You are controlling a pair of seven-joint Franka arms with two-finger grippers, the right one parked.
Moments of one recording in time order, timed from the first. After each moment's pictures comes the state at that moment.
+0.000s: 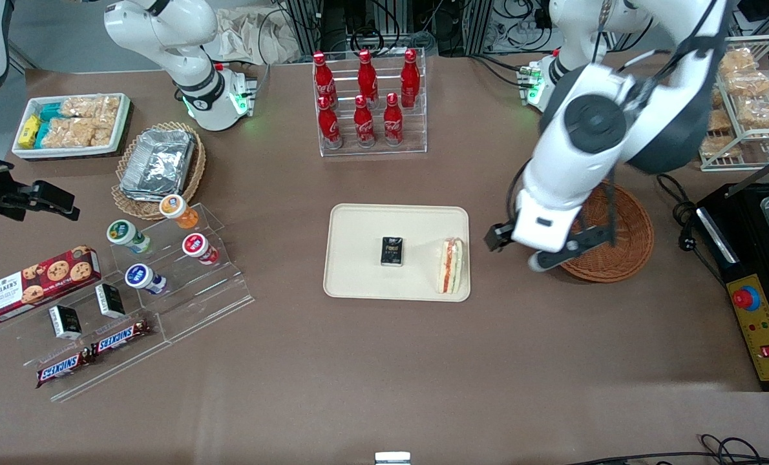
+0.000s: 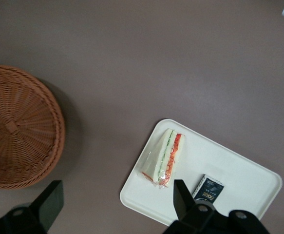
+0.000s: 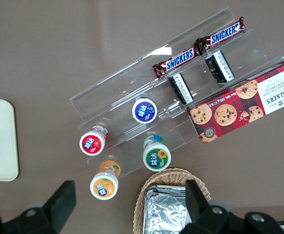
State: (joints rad) arm -0.11 0.22 -0.36 -1.56 0.10 1.80 -0.92
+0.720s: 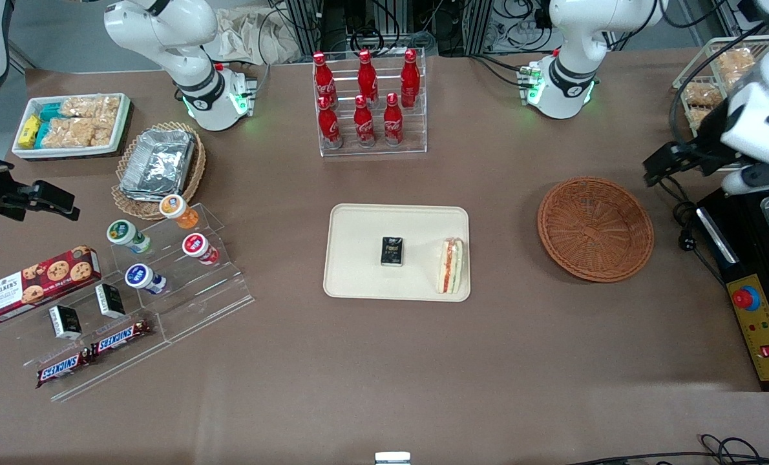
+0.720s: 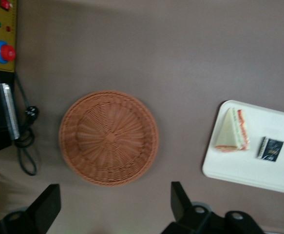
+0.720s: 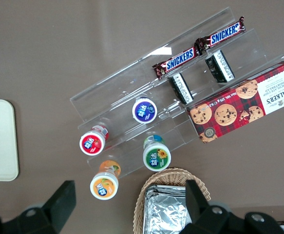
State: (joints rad) arm -0.07 -0.13 0.00 -1.71 -0.02 1.60 -0.24
